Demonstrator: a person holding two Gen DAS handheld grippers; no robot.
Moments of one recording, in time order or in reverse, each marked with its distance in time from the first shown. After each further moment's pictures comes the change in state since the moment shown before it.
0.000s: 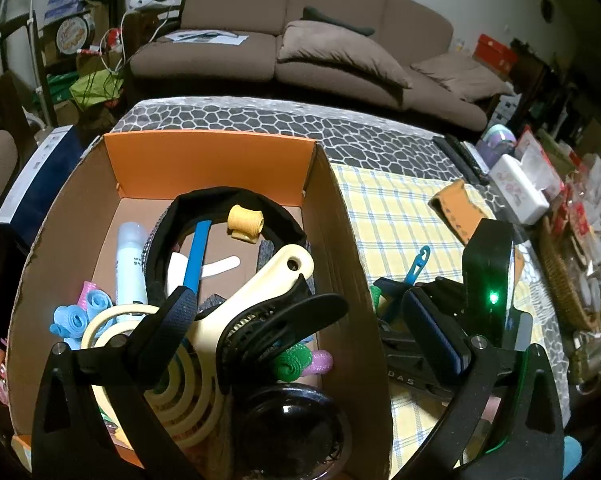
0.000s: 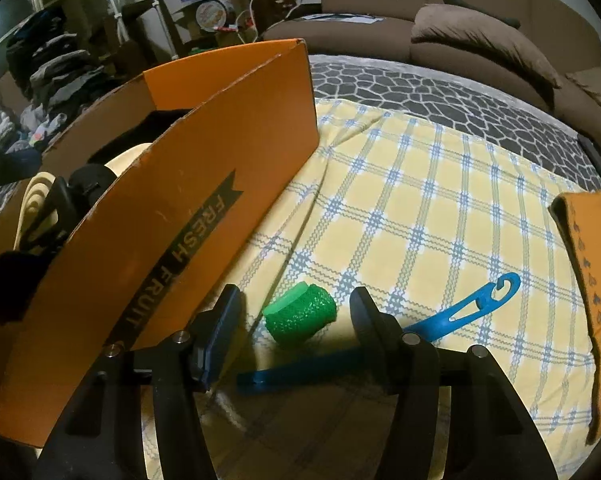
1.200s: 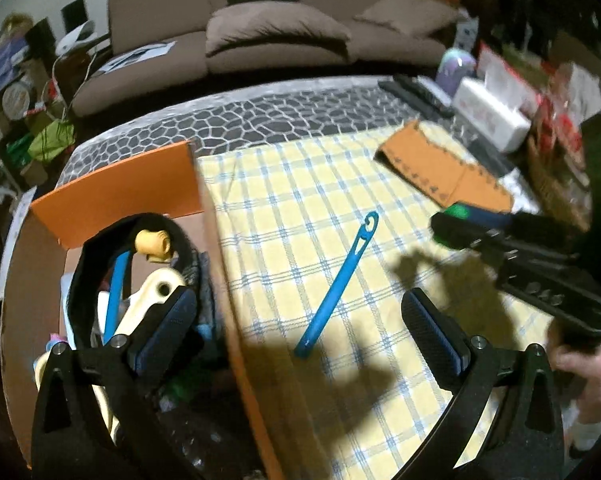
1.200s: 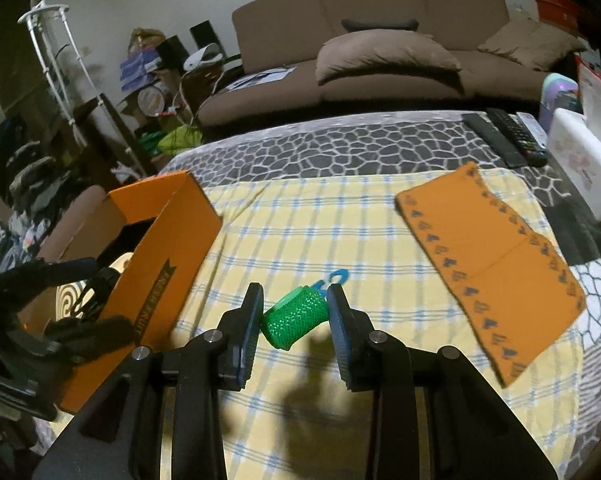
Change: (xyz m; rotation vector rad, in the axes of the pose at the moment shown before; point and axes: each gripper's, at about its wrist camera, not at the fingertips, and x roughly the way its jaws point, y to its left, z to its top) left arm 0.040 -0.109 0.000 0.294 0.100 0.029; right arm -0.125 -0.087 -0.020 0.286 -0.184 -0.070
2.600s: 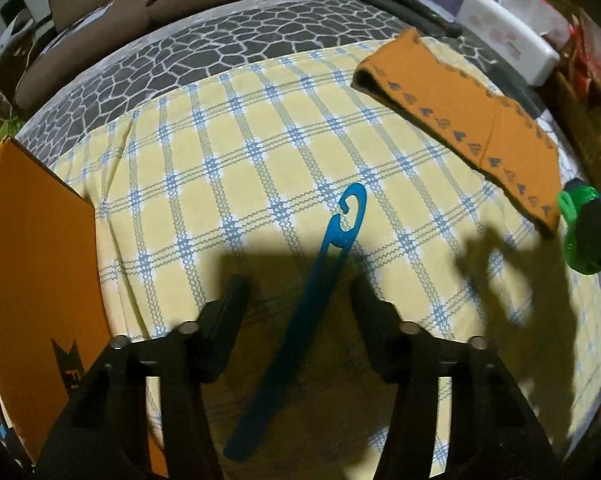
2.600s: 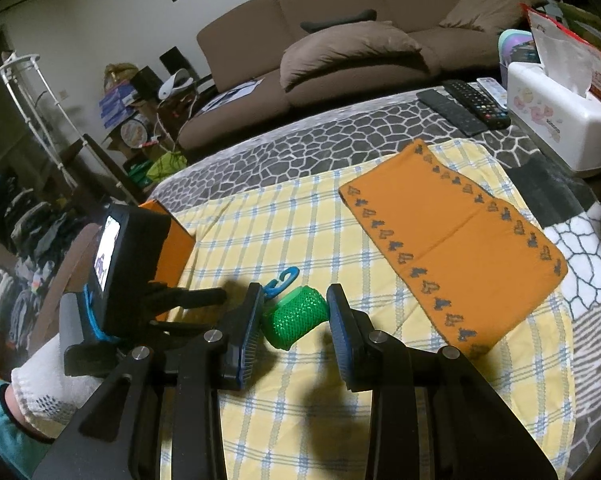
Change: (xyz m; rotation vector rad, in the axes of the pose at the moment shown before) left arm 0.124 -0.048 0.022 0.090 0.225 -0.039; right arm -0.018 -0.055 -0.009 0.153 -0.025 0.027
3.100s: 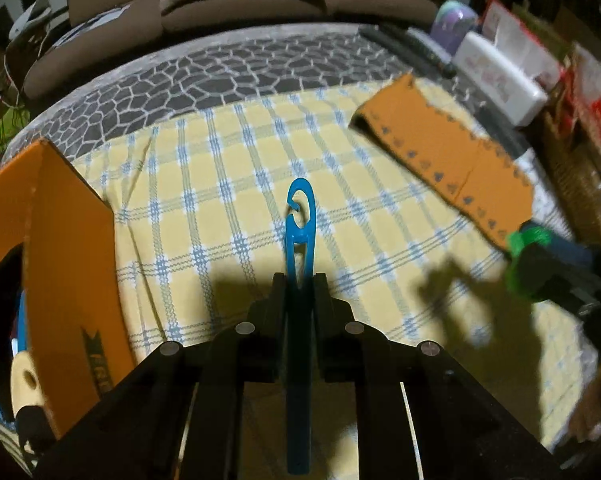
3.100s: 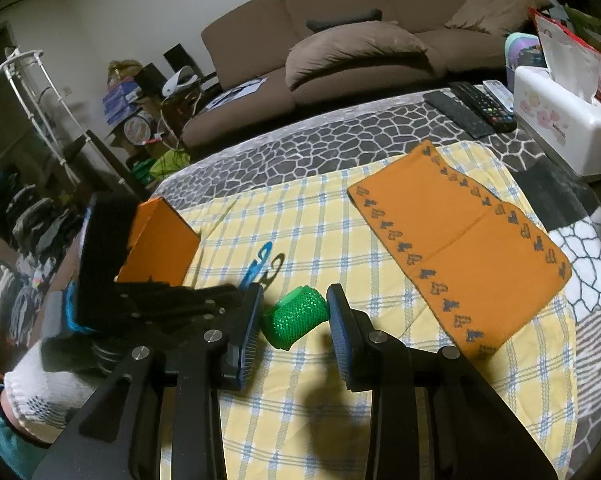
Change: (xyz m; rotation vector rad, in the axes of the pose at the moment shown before) left arm -0.033 0.013 0.004 -0.086 -0.084 -0.068; right arm 0.001 0.007 0.002 -0.017 0.003 0.007
